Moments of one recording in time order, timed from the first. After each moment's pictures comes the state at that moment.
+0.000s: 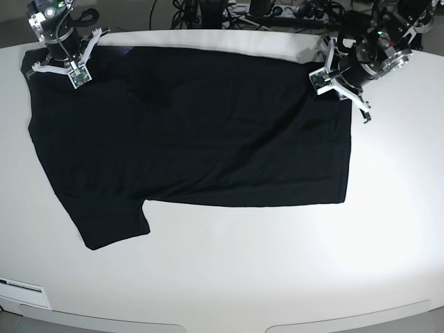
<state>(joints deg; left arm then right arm) 26.8 -51.0 19.0 113.2 2.8 -21.7 24.0 -45.5 33.2 0.3 115.0 0.8 7.6 -37.5</state>
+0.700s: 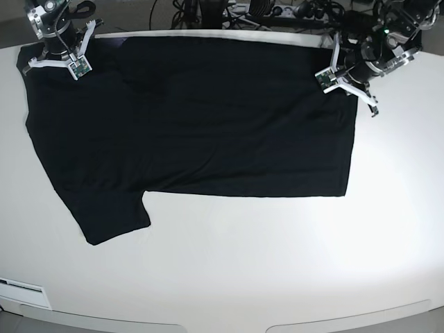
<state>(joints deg) 30.9 -51.9 18.2 116.4 -4.4 -23.3 35.1 -47.4 33.3 2.0 115.3 -5.3 9.9 -38.2</state>
